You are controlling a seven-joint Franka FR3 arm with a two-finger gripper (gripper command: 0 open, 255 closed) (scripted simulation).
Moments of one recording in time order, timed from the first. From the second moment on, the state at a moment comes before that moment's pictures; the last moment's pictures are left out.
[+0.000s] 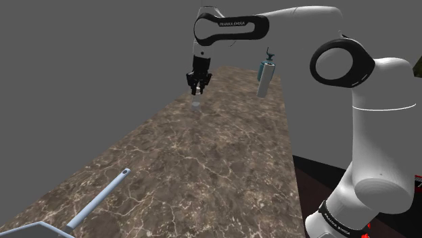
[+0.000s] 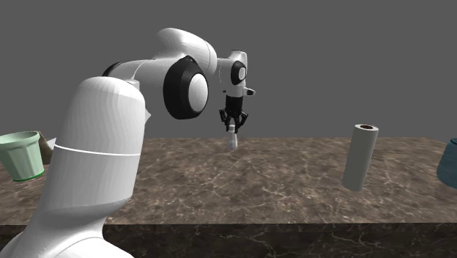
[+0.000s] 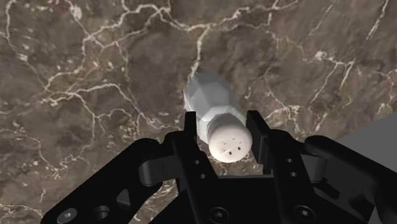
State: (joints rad) arm 0.11 0.44 0.03 -1.29 0.06 1.75 0.09
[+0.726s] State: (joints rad) arm 0.11 0.48 0.03 -1.08 0.06 1.58 0.10
